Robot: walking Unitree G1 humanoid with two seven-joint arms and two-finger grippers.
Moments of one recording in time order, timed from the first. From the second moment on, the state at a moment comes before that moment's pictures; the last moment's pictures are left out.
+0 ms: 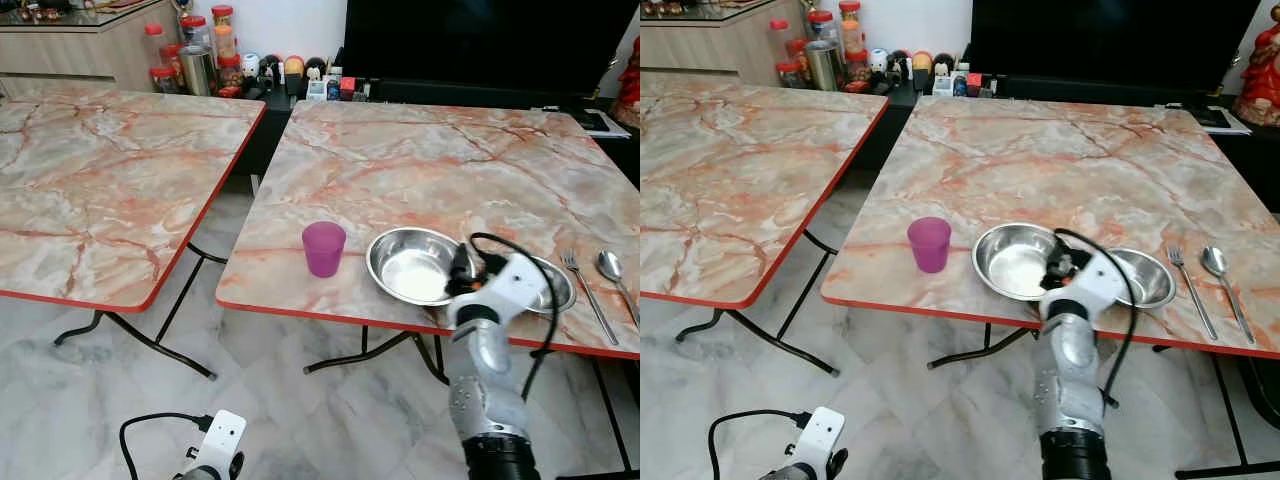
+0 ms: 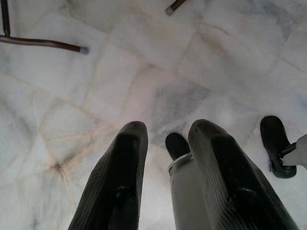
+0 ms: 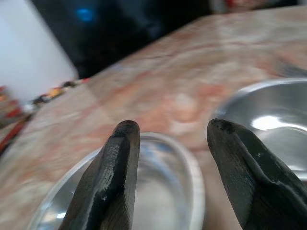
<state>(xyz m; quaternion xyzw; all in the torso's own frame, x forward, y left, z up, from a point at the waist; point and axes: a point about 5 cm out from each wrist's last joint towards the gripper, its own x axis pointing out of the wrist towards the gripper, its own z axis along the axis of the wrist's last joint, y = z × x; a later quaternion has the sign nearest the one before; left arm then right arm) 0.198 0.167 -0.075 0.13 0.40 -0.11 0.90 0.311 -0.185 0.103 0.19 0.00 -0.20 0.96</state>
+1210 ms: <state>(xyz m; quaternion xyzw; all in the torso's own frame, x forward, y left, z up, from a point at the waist) 0.205 0.166 -0.072 0.12 0.39 -0.11 0.90 0.327 -0.172 0.094 0.24 0.06 -0.22 0.94</state>
